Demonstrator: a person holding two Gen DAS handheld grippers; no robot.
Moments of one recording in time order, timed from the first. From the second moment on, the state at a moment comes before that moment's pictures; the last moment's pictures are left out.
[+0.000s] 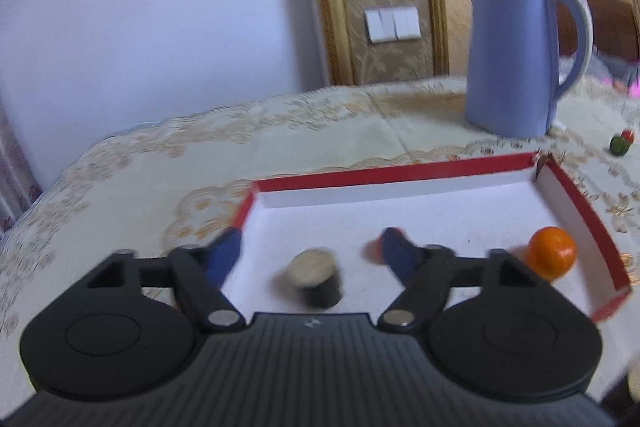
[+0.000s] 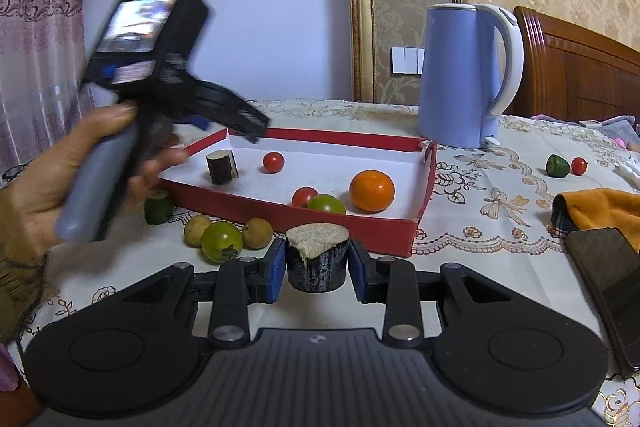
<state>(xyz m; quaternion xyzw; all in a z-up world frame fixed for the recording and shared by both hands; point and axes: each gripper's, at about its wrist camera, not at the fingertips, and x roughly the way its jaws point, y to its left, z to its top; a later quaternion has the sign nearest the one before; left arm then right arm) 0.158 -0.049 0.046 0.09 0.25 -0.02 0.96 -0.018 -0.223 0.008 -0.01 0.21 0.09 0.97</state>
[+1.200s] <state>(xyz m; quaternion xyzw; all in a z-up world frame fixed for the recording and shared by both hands) 0.069 0.038 -0.005 0.02 0.25 0.00 0.97 0.158 -0.228 0.022 -0.02 0.27 0.01 0.96</state>
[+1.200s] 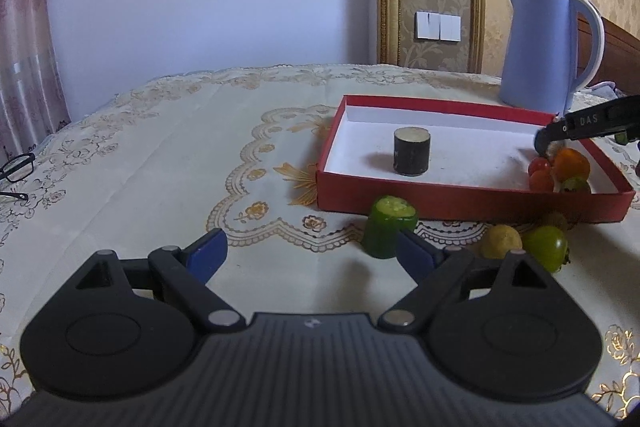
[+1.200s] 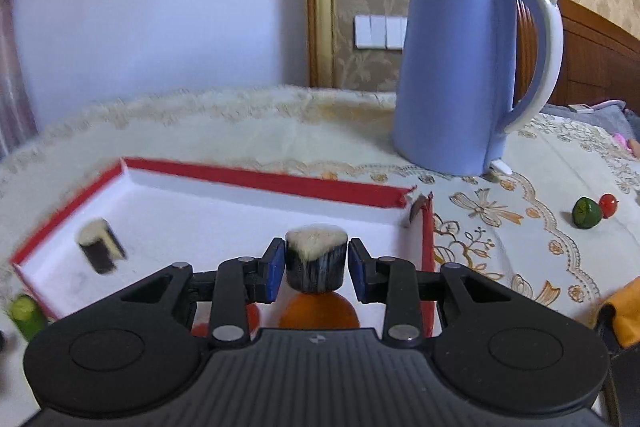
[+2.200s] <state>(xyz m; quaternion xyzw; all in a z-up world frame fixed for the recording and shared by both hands) 0.107 -0.001 -0.009 0.07 0.30 -0.07 0.95 -0.007 -0.184 0.004 -0.02 0.20 0.13 0.97</state>
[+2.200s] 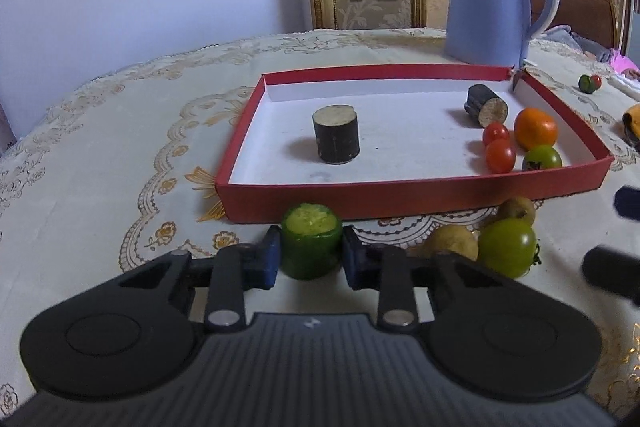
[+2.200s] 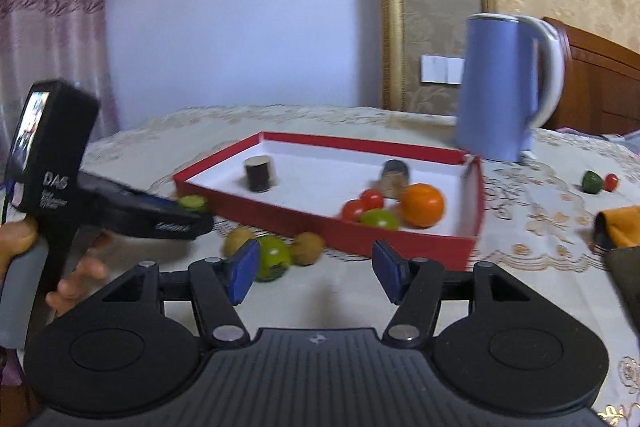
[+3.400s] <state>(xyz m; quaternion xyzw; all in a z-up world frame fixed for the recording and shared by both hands) 0.074 0.033 0.015 0.02 0.28 -0.07 0.96 0.030 -0.144 -0.010 -0.09 0.27 0.15 0.95</state>
